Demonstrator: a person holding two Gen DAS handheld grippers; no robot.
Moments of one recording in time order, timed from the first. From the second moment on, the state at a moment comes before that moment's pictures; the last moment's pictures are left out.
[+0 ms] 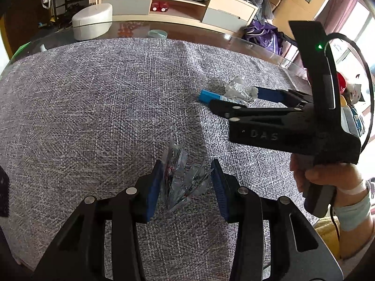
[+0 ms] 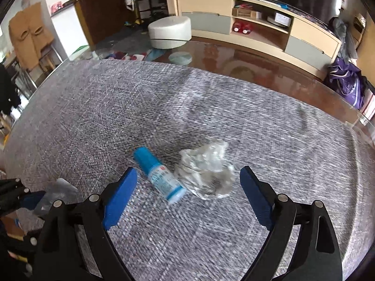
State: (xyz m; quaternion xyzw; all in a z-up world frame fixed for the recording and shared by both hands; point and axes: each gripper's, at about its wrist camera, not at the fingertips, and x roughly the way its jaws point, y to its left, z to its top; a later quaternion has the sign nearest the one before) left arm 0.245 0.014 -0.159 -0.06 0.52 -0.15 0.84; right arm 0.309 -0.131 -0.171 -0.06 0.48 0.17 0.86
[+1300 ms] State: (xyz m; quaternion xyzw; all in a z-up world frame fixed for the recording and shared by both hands) left arm 0.248 0.030 -0.163 -0.06 0.52 -0.15 0.84; right arm 0.334 -0.147 -0.123 0.00 0.43 0.17 0.89
